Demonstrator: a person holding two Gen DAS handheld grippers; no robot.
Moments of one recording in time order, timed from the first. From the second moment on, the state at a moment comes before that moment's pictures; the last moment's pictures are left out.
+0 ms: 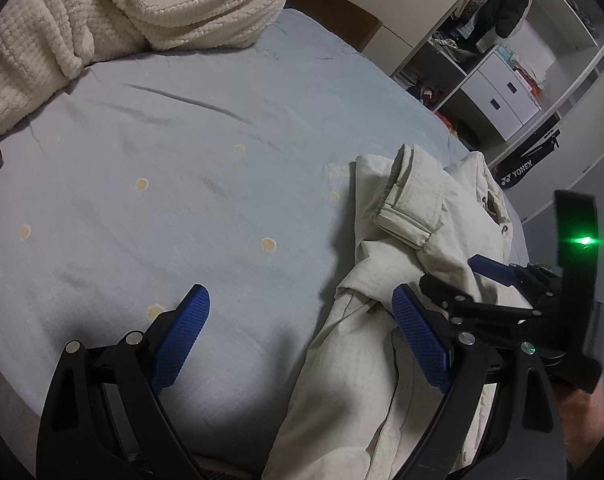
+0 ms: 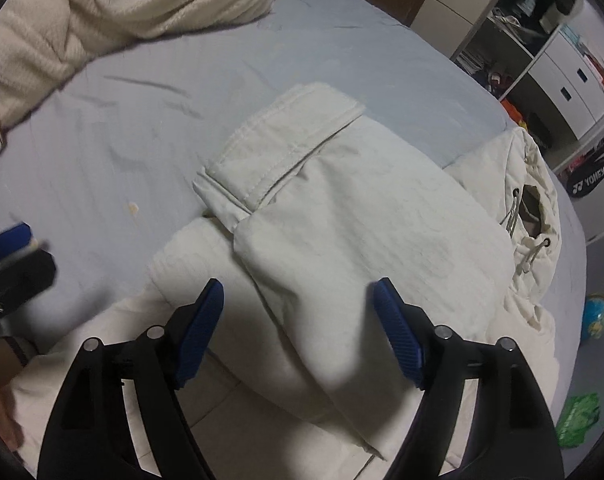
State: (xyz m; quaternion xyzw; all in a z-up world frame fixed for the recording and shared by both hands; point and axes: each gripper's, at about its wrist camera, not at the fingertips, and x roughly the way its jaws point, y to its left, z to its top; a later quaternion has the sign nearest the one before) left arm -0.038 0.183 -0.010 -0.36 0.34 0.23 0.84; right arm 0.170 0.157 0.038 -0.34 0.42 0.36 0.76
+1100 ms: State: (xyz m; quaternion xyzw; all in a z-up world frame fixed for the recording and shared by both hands) left arm -0.038 0.178 -0.008 -0.35 0.35 0.24 0.84; right arm 0.247 -0.019 0.087 -0.08 0.45 0.33 0.83
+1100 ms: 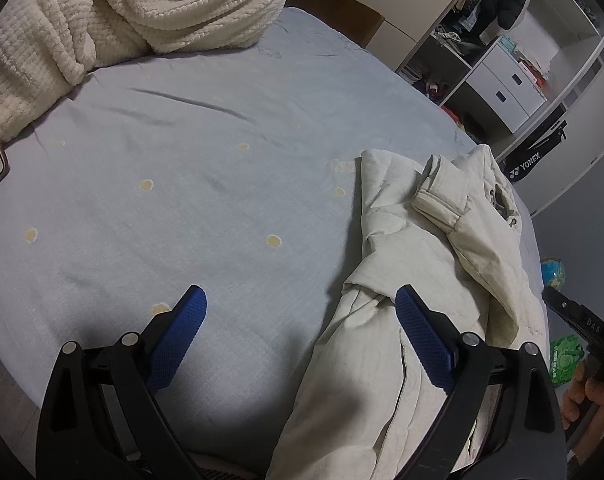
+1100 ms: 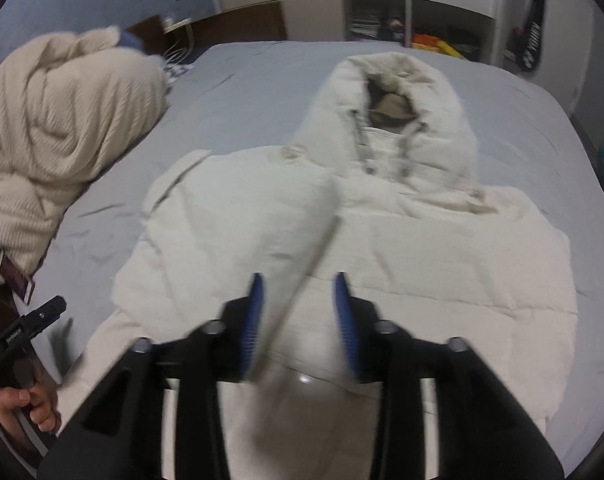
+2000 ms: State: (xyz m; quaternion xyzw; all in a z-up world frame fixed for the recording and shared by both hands) left arm -0.044 0.183 -0.011 -0.37 0.34 0.24 0.83; right arm 0.223 0.071 0.098 -0.19 0.41 0.36 0.82
